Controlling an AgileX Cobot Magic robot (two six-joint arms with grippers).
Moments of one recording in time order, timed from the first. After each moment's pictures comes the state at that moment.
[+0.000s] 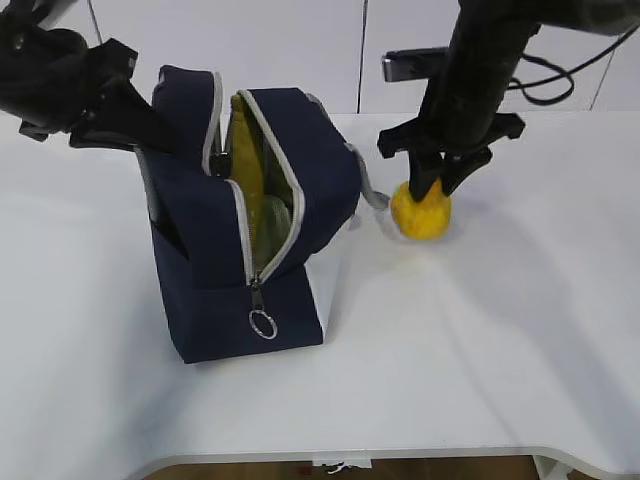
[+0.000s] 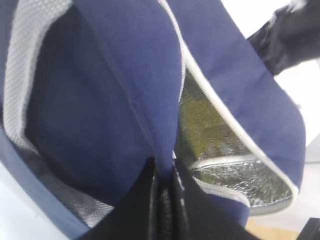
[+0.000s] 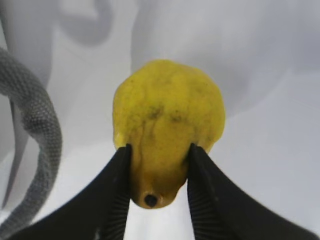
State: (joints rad) left arm -0.14 1.64 -1.26 -0.90 0.90 0.54; right arm 0.27 2.14 -1.90 0.04 1.23 0.02
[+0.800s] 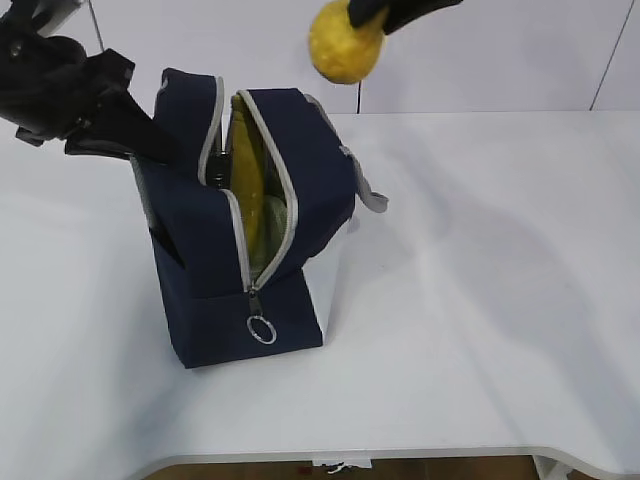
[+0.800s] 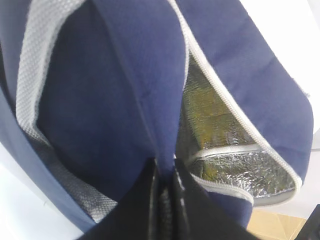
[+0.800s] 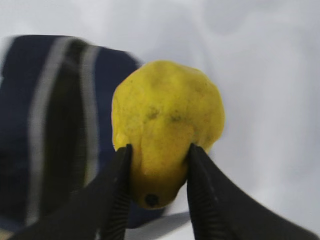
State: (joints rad) left arm -0.14 1.64 -1.26 -0.86 0.93 0.54; right arm 0.27 1.98 -2.17 0.33 1.25 -0.04
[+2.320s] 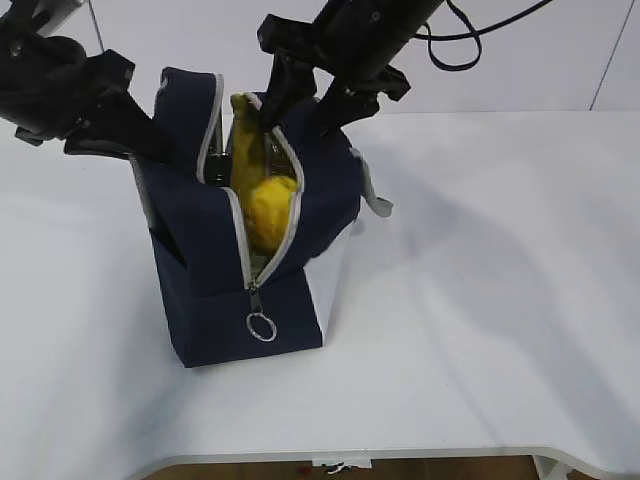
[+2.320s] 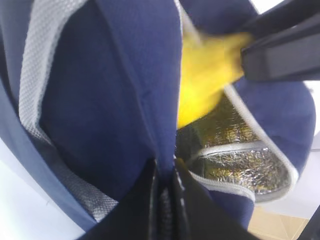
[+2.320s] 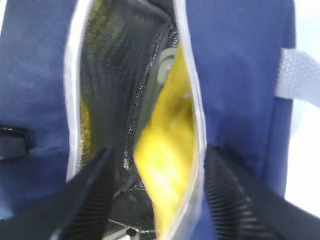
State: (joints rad) left arm -0.14 1.64 -1.26 -0.86 0.93 0.54; right arm 0.37 2.13 -2.12 0.52 1.25 -0.07
